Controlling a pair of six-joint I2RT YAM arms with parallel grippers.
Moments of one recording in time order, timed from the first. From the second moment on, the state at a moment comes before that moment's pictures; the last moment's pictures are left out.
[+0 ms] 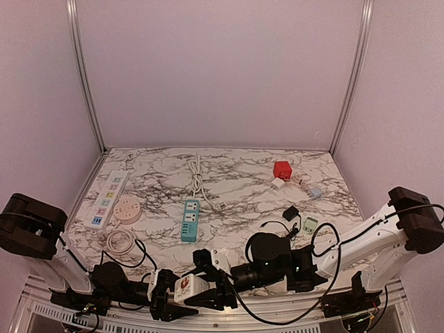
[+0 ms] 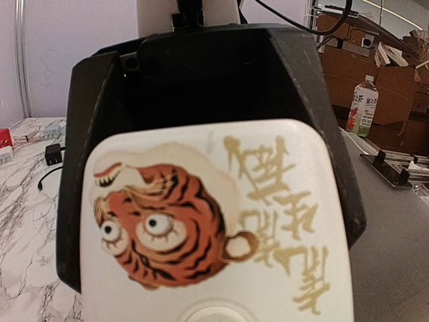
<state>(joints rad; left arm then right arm) -1.53 1.66 0.11 1.50 0.06 -0.09 1.44 1.58 0.67 0.71 -0.30 0.13</state>
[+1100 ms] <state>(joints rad) -1.53 1.08 0.15 0.73 -0.18 -0.07 1.44 1.55 0.92 0.25 -0.18 -0.03</state>
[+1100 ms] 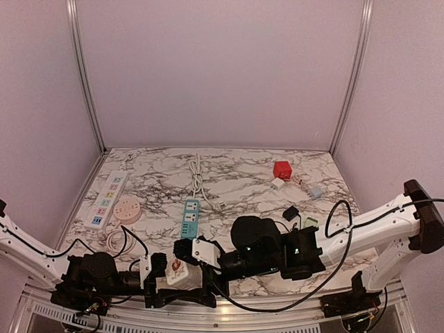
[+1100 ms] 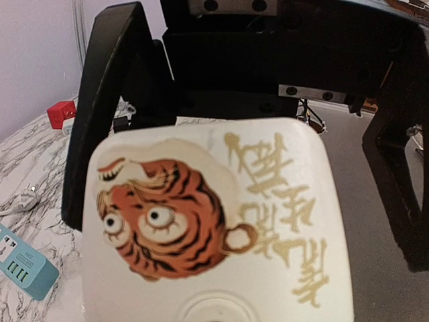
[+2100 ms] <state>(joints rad) -1.53 1.15 0.23 0.59 -0.17 -0.07 1.44 1.61 1.12 -0.24 -0.15 -0.09</state>
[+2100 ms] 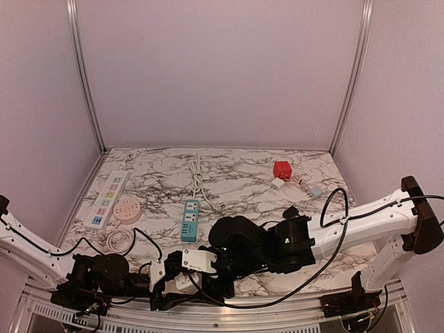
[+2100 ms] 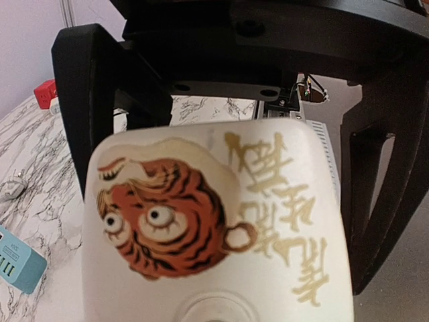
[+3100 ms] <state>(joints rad) -1.53 1.24 0.25 0.57 -0.14 -0.06 1.44 1.60 1.12 -0.24 -0.16 -0.10</state>
